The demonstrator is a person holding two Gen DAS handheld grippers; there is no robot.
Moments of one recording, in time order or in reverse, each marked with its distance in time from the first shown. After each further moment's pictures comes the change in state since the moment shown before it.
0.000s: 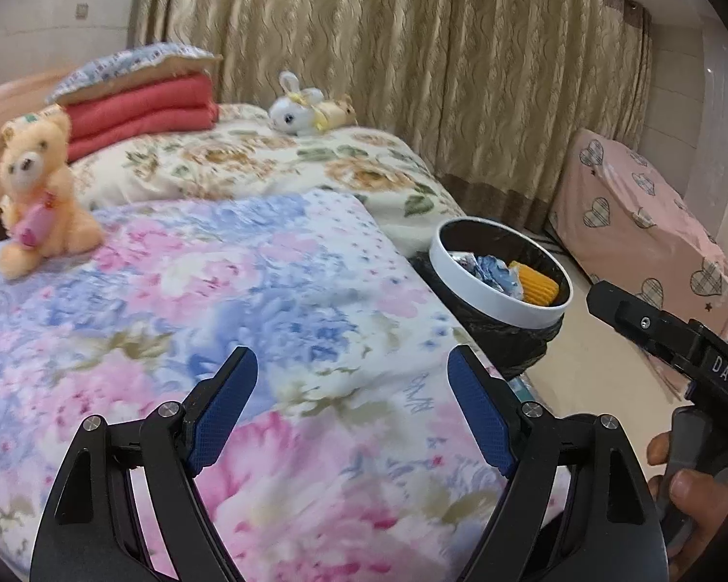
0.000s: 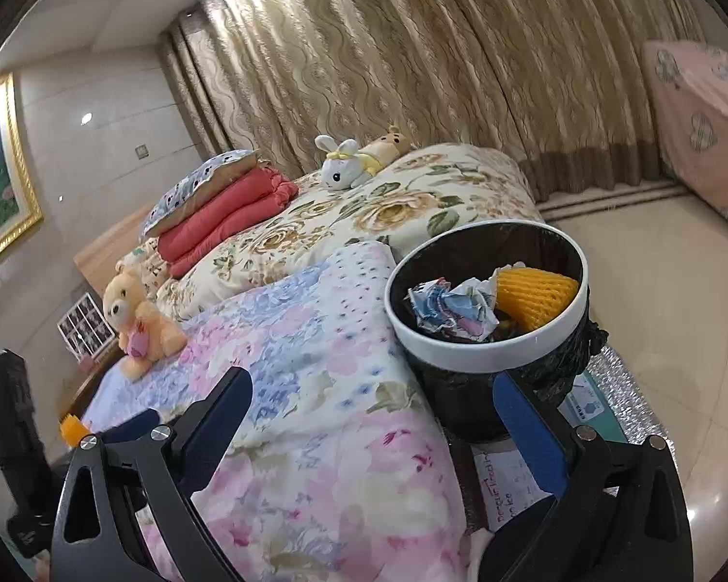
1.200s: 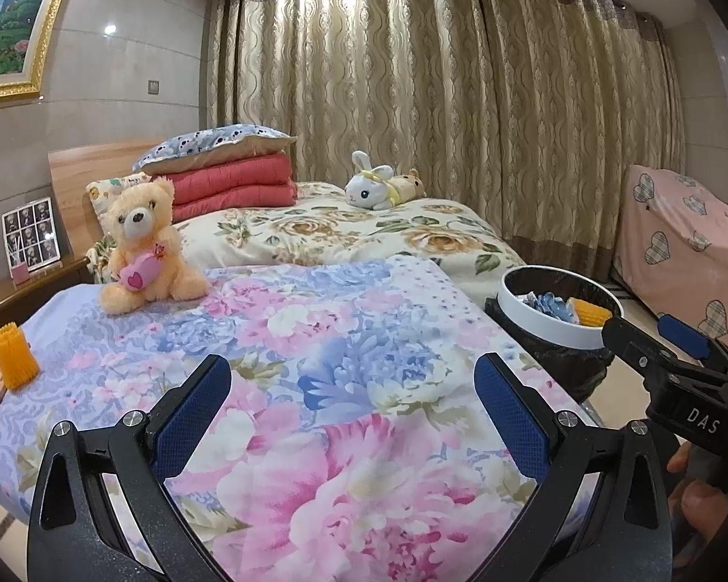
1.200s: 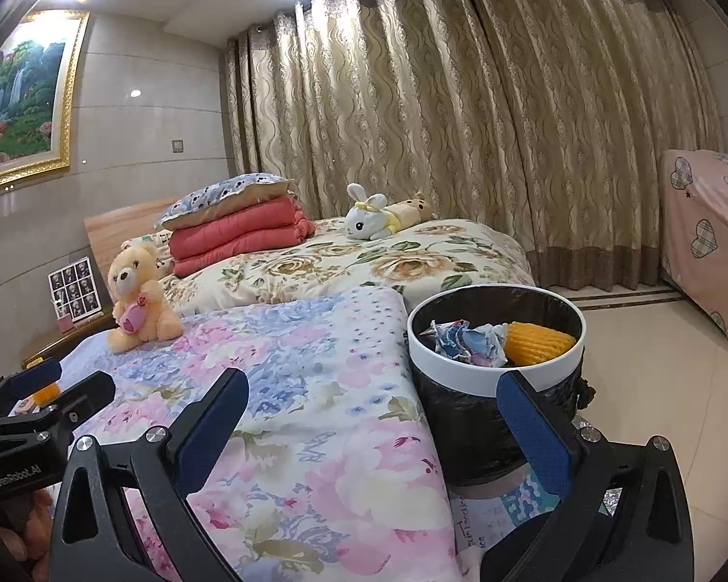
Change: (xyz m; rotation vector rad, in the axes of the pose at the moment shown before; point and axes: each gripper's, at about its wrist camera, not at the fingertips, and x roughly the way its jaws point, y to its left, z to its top) left arm -0.054 0.011 -0.035 0.031 -0.229 0.233; right arm -0.017 0.036 -0.042 -0.211 -0.190 -0.037
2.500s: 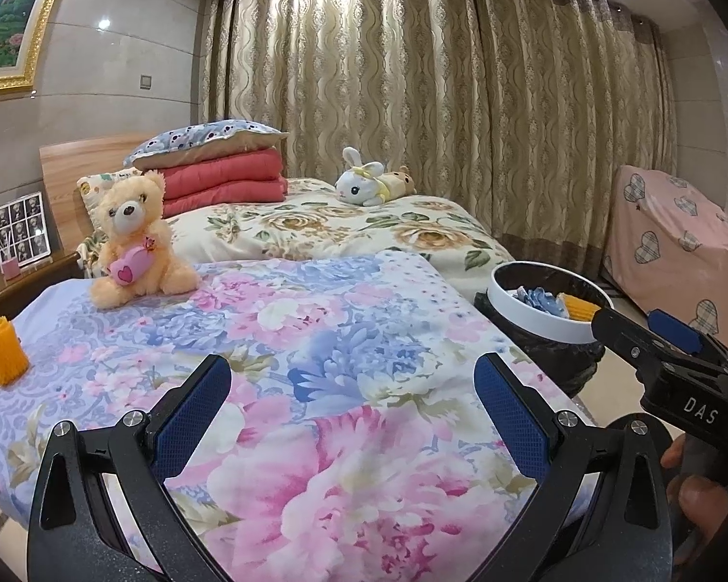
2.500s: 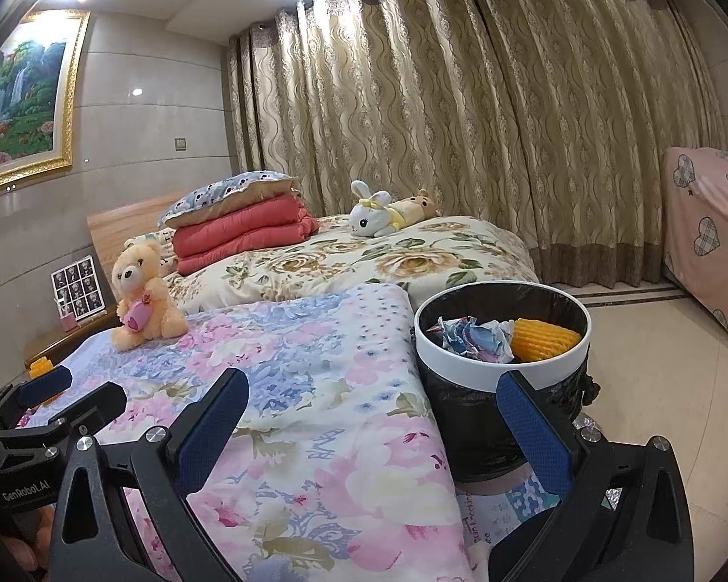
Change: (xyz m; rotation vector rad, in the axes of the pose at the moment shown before) left arm -0.001 0.000 -0.004 -0.004 0.008 -0.037; right arm -0.001 0.005 0.002 0.002 0.007 0.008
